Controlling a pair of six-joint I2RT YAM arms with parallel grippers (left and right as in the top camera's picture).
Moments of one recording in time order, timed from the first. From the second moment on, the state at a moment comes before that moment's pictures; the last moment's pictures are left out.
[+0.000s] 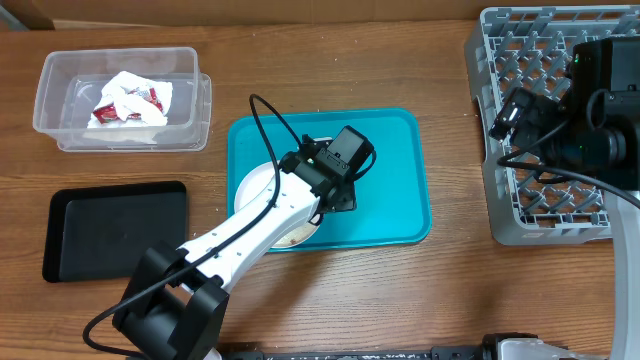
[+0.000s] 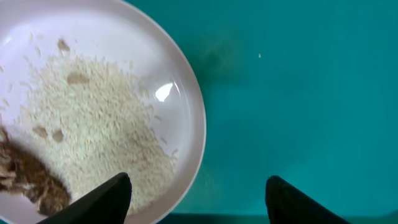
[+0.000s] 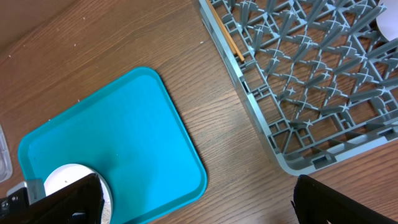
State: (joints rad) left arm -0.69 1.76 1.27 -0.83 -0.19 -0.78; right arm 0.03 1.42 1.82 -1.46 0.04 0.49
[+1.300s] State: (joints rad) left arm -0.71 1.94 1.27 -0.72 -0.22 -0.73; right arm 0.03 1.42 1.82 -1.46 0.04 0.48
